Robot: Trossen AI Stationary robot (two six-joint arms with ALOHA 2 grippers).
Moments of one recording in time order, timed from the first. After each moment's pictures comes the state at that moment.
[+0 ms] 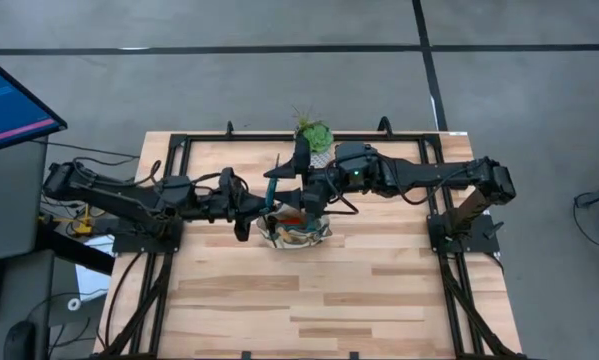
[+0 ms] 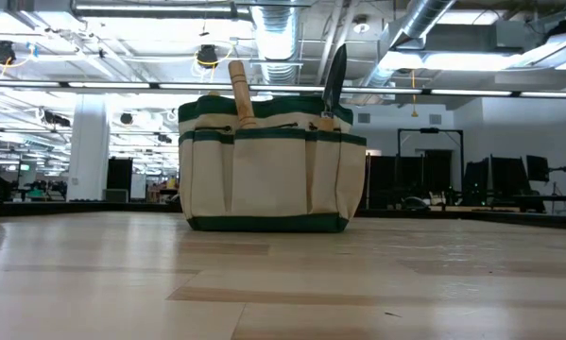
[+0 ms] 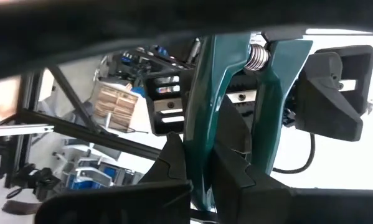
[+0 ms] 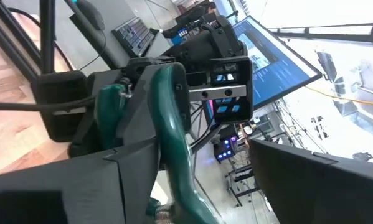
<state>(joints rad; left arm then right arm) -0.19 1.03 0.75 0.44 -0.23 -1.94 0.04 1.64 1.59 -0.02 -0.01 -1.05</state>
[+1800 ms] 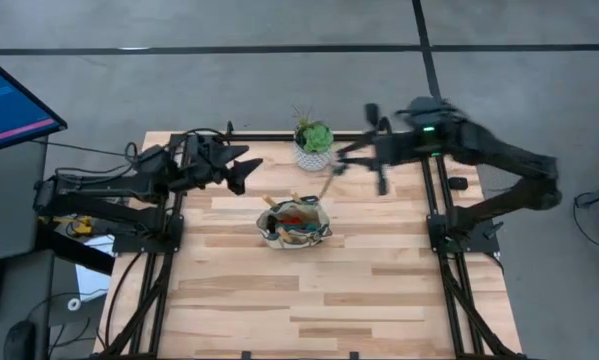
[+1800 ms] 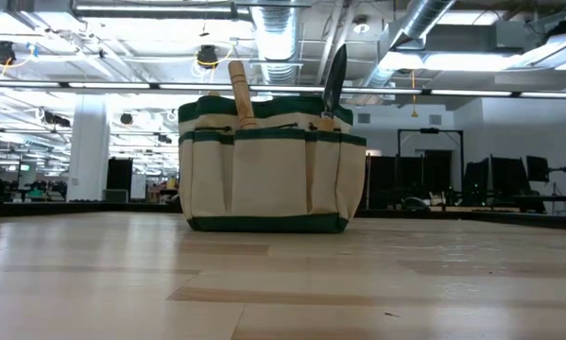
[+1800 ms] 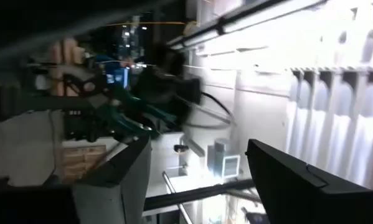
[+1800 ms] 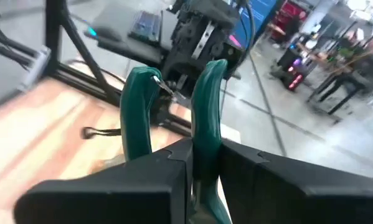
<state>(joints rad) 0.09 0.92 0.75 0.57 -0.10 -1.63 -0.15 1.26 1.56 -0.57 -0.17 -0.52</state>
